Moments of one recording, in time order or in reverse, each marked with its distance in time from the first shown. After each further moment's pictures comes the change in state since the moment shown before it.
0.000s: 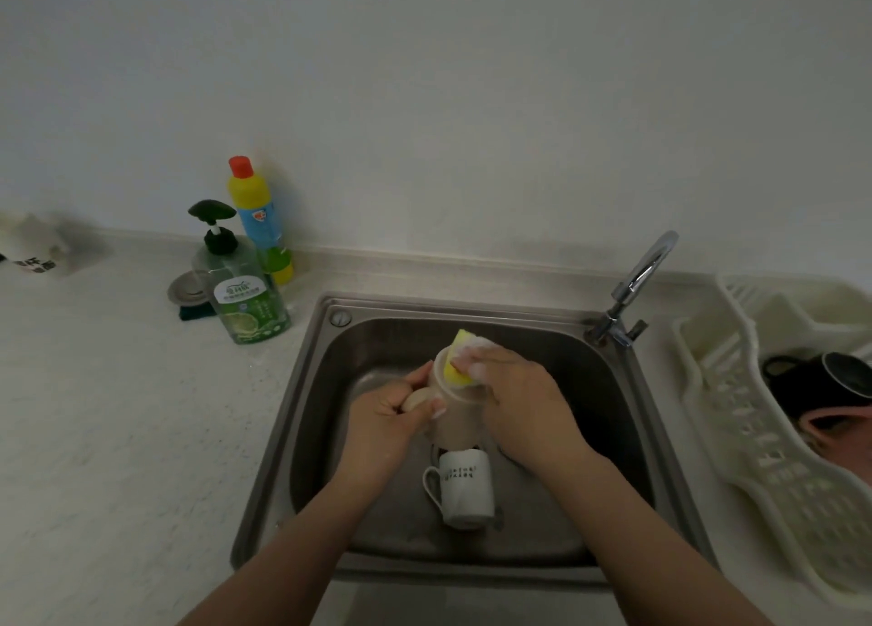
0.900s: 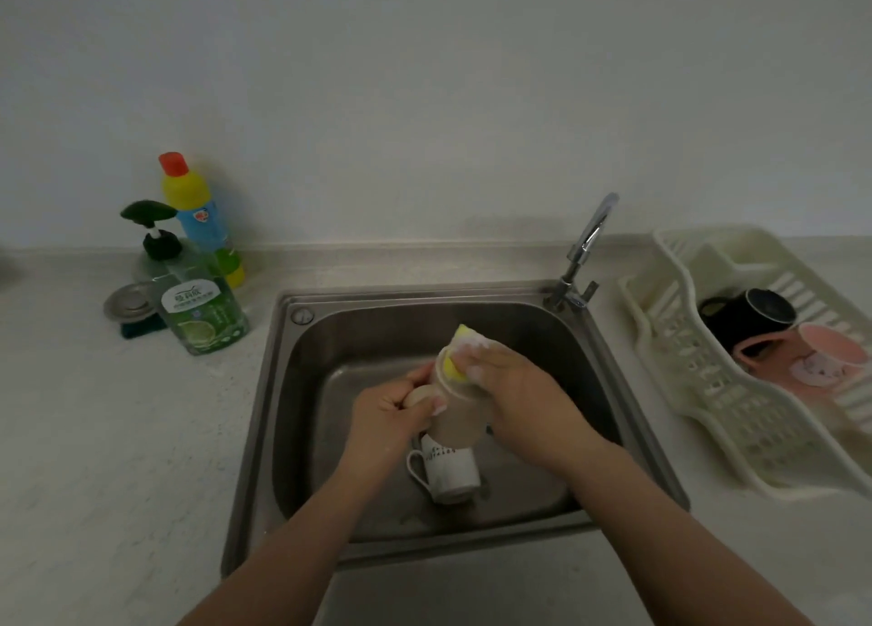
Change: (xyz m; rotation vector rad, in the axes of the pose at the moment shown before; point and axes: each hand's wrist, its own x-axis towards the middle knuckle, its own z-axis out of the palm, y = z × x) left_hand -0.004 -0.012 0.009 -0.014 -0.176 -0.010; right_hand -0.036 0.013 0.016 -0.092 0.009 0.027
